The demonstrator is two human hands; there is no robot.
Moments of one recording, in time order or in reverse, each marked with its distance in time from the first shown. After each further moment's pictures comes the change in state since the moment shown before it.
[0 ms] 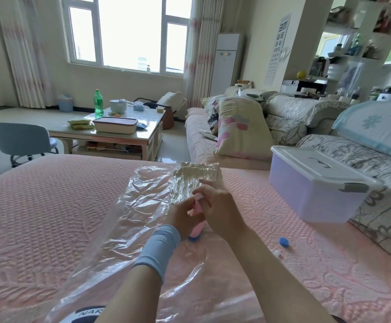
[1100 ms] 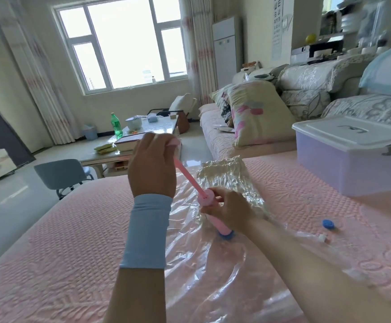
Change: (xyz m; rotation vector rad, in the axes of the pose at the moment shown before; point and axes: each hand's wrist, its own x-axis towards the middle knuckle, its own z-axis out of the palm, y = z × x) left_hand 0.000 0.112 -0.116 0.618 0.765 0.490; right_hand 0.014 0.022 0.050 0.272 -0.150 0.190
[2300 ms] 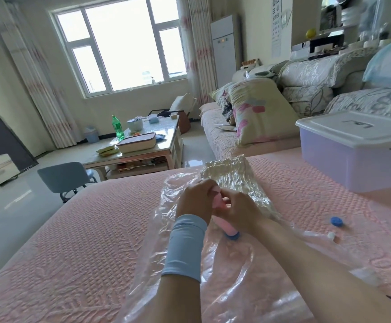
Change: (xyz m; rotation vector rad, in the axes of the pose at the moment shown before) left_hand -0.065 -0.007 0.056 -0.071 -0.684 -0.175; right_hand -0.003 -0.005 0.004 -0.012 0.022 0.040
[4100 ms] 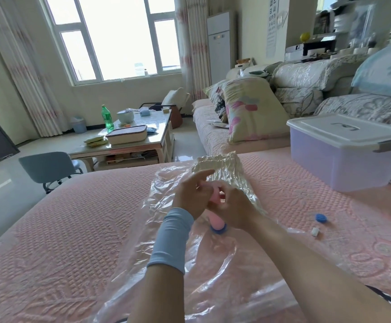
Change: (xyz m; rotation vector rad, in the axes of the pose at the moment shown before) left_hand 0.000 -0.002 0.006 -0.587 -0.093 -0.143; right_hand -0.012 -0.010 -0.009 0.028 0.015 0.038
